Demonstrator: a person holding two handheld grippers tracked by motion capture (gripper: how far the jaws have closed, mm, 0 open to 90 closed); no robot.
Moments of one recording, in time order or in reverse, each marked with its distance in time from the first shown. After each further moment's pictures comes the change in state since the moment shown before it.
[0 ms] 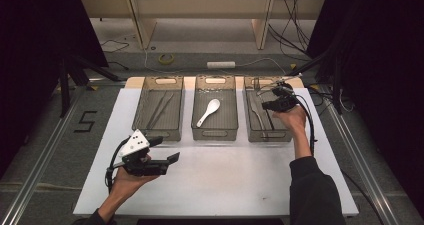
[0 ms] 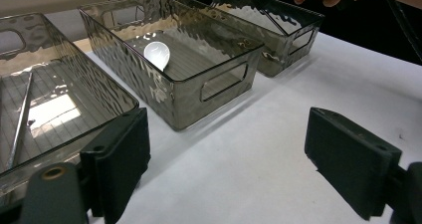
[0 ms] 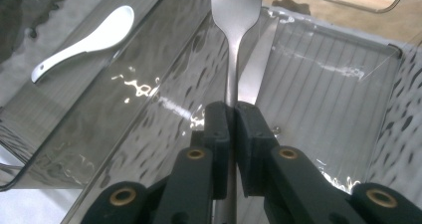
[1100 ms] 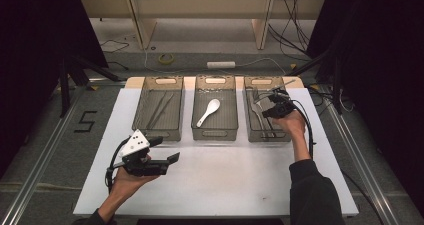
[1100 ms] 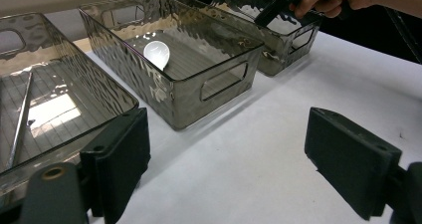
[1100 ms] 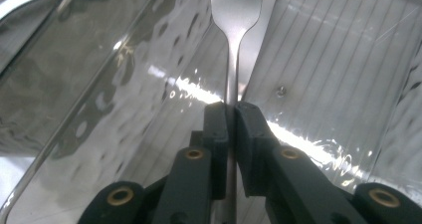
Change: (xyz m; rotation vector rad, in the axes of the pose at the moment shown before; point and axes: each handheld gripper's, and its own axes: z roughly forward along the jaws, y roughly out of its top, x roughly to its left) left arm 0.000 0.000 0.000 0.001 -0.001 0.002; right arm 0.000 -0.012 0.018 0.134 -0.025 -0.014
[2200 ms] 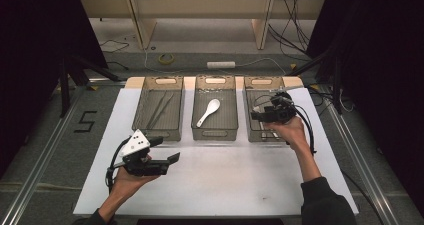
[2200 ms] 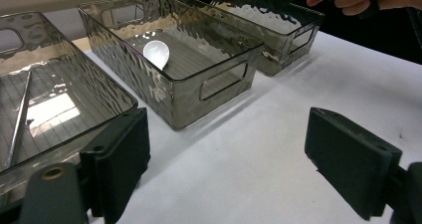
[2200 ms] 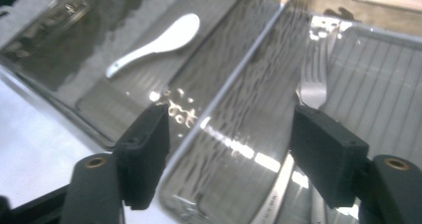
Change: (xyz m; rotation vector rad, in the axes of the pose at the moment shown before) left arm 0.000 0.000 0.001 0.001 -0.001 -0.004; right arm 0.035 -0.019 -0.040 -0.250 0.131 -0.005
